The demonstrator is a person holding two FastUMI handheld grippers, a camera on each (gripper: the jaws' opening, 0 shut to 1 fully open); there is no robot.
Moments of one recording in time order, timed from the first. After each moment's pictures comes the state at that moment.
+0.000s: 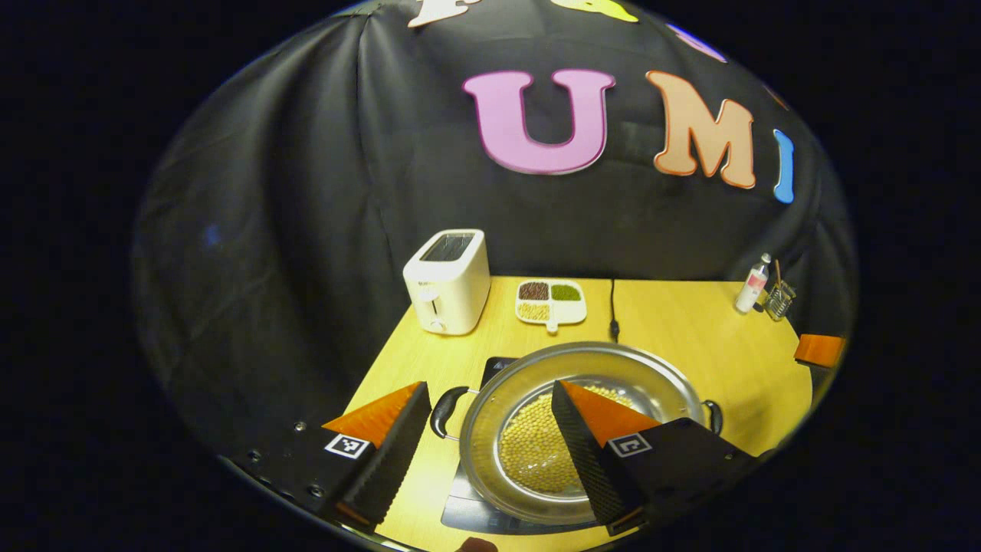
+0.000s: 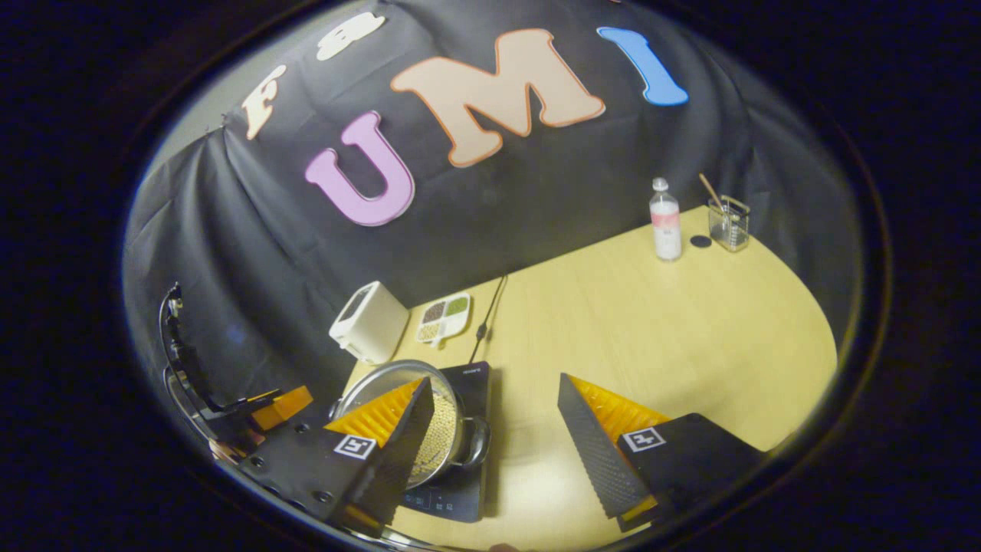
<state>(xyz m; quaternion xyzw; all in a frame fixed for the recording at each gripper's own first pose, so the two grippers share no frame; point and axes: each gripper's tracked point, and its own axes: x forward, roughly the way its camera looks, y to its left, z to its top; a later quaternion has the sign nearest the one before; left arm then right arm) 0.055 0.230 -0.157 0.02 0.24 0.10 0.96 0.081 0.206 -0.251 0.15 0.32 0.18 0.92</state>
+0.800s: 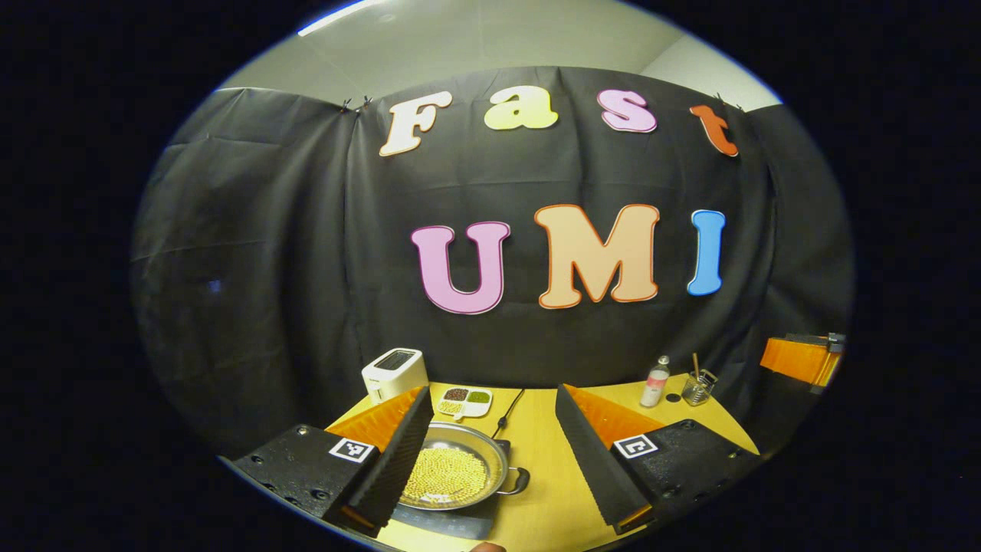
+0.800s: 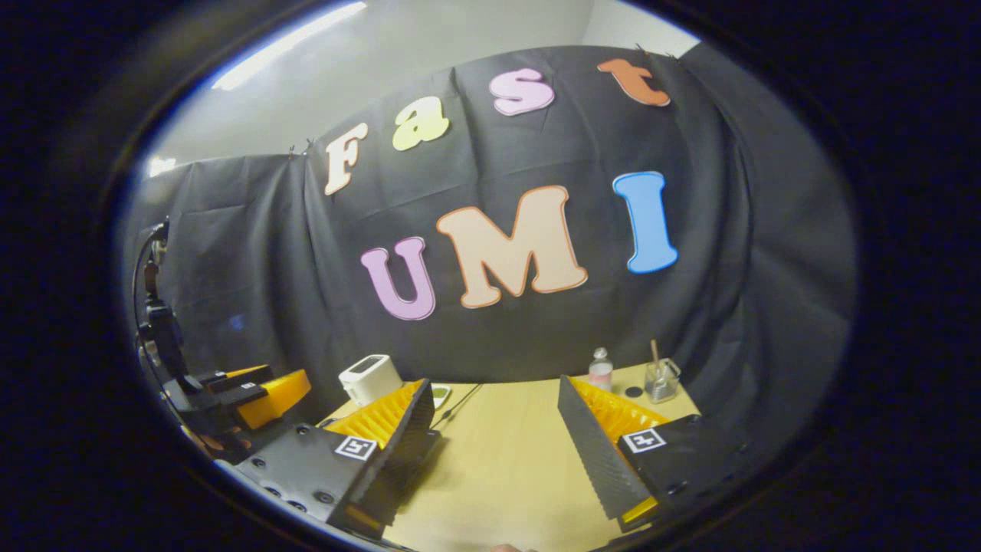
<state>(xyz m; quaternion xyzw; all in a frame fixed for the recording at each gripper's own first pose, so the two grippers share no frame) -0.020 -0.009 -0.012 0.03 0.03 0.09 1.00 0.053 0.014 -0.060 0.07 0.10 0.21 0.97</state>
